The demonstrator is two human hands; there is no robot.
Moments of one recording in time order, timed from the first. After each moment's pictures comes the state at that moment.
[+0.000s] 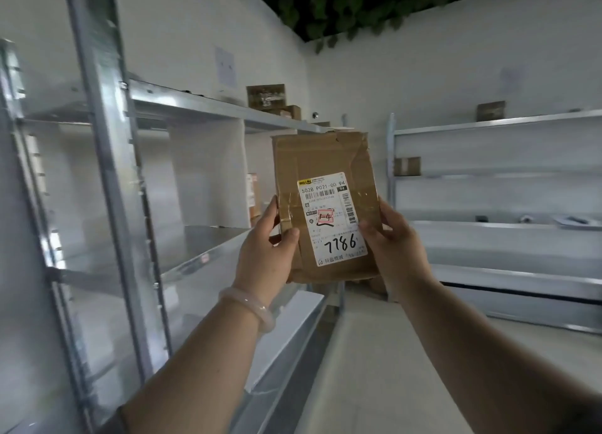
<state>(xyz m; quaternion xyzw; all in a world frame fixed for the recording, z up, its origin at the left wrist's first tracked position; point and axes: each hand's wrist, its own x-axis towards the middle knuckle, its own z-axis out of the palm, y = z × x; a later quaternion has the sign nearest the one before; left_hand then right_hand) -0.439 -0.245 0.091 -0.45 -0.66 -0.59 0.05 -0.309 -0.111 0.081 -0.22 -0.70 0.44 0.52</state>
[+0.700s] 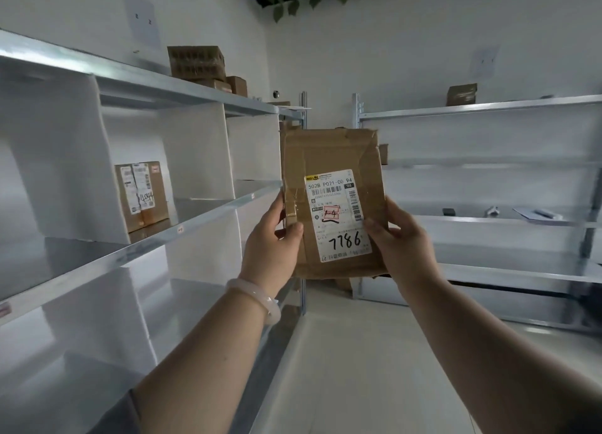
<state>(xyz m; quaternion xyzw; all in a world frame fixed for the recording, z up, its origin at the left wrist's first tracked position) -0.454 0.078 0.067 -0.48 -0.66 -0.58 0.03 -0.310 0.197 0.054 -0.25 -0.66 0.46 0.53</state>
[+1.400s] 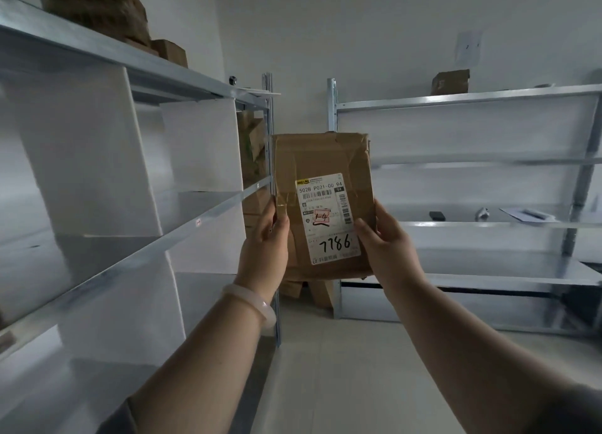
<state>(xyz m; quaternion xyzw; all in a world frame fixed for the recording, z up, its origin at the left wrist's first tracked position) -0.671 0.391 0.059 -0.48 -0.63 -0.60 -0.06 -0.525 0.488 0.040 -0.25 -0.63 0.50 0.54</state>
